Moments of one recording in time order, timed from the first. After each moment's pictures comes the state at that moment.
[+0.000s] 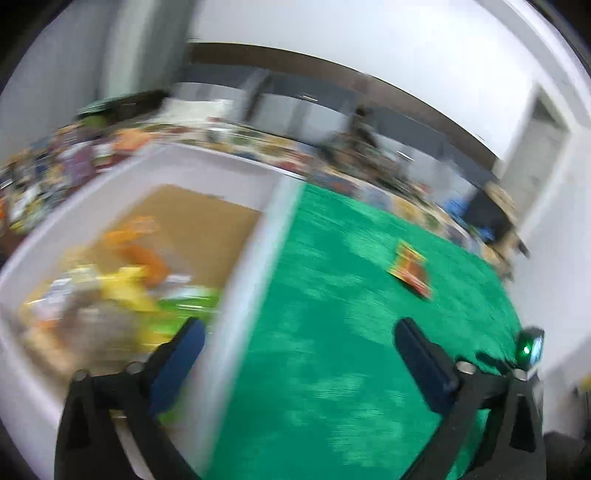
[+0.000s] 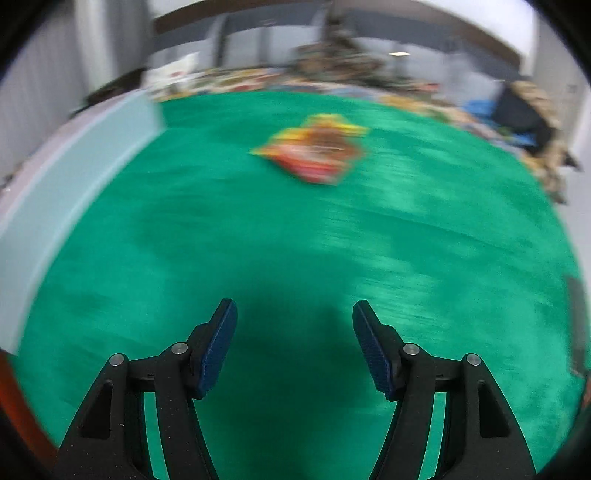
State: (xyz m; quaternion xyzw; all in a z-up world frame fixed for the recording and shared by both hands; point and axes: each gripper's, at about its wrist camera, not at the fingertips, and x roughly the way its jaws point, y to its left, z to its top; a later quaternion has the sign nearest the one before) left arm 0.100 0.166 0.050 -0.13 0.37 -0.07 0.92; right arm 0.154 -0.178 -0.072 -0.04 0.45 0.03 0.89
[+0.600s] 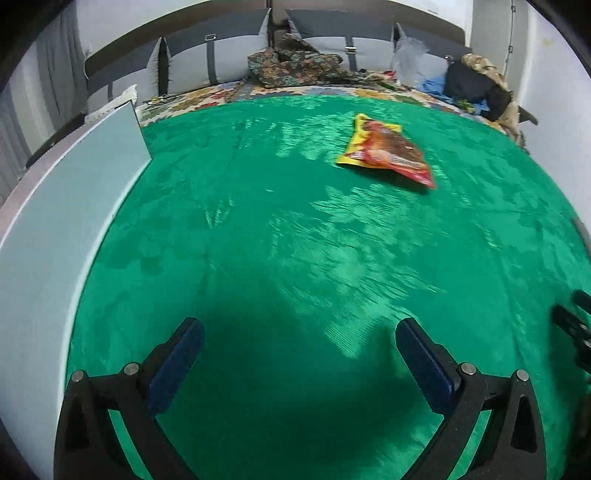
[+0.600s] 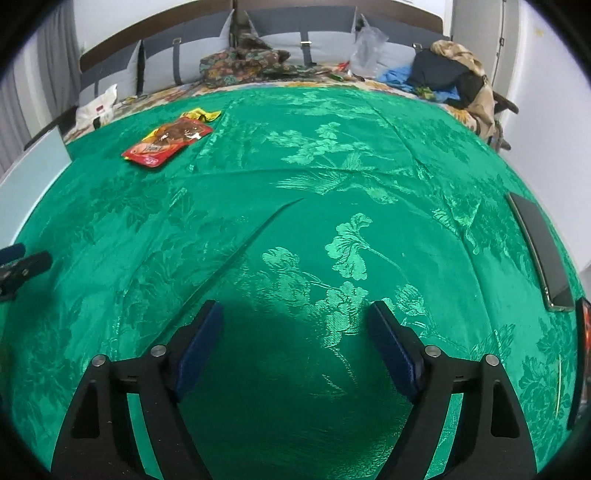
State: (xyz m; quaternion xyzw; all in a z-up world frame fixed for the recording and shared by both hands) left arm 0.220 -0.004 -0.090 0.06 0.46 -0.09 0.88; right arm 0.140 -0.275 -0.099 0.03 0.44 -0.06 0.90
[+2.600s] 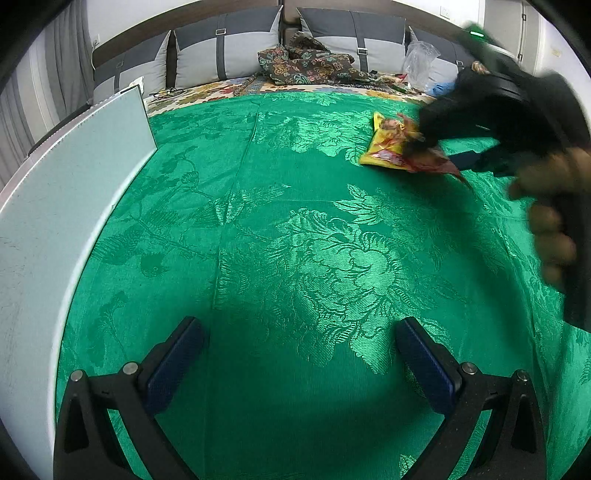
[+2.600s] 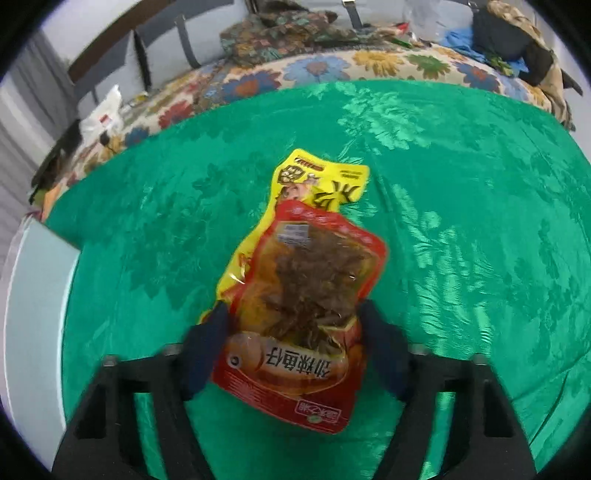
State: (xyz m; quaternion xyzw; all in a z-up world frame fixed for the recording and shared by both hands) left arm 0.231 0.014 -0.102 0.03 0.46 -0.09 0.89; right arm 0.370 -0.171 -0.084 0.12 0.51 0.01 0.85
